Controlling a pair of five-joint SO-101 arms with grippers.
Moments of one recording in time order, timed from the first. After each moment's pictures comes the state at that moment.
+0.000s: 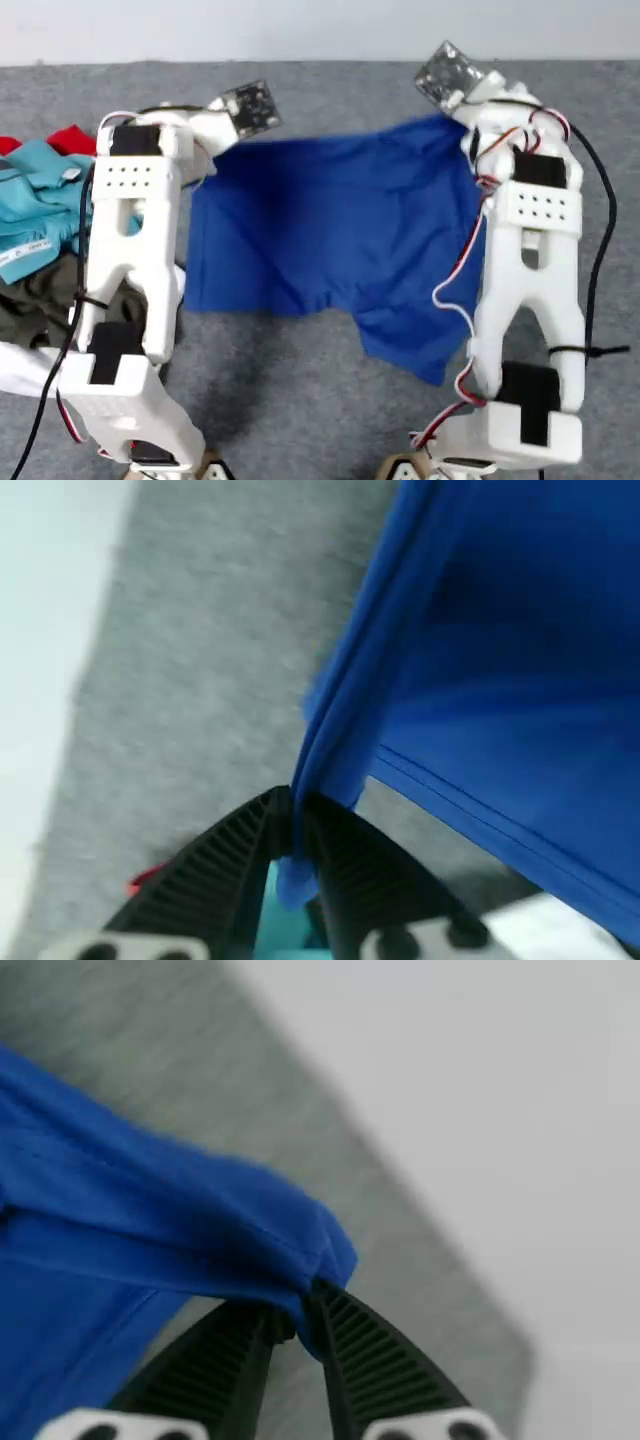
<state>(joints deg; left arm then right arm) -3.4 14.1 -13.7 74.2 -56.9 5.8 -2.4 0.9 47.2 57.4</state>
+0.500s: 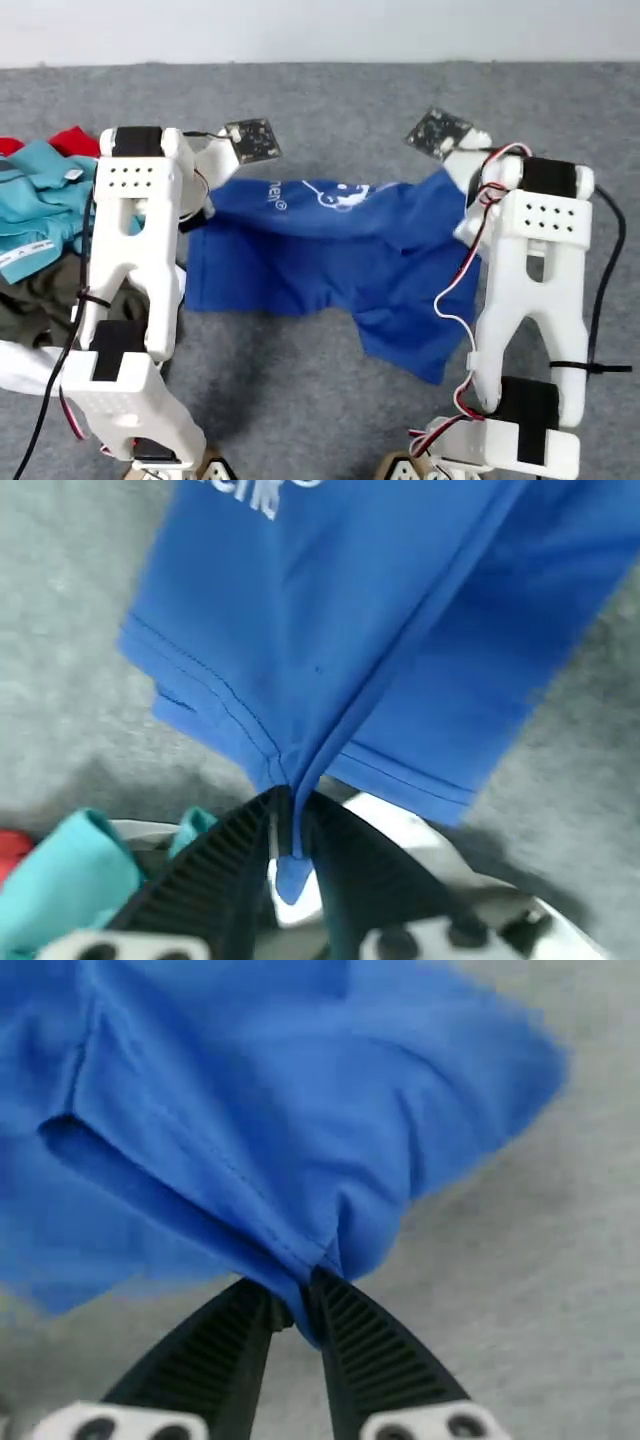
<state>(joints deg) -3.4 14.7 -13.7 94.9 -56.9 6.3 -5.6 0.9 88.3 57.4</state>
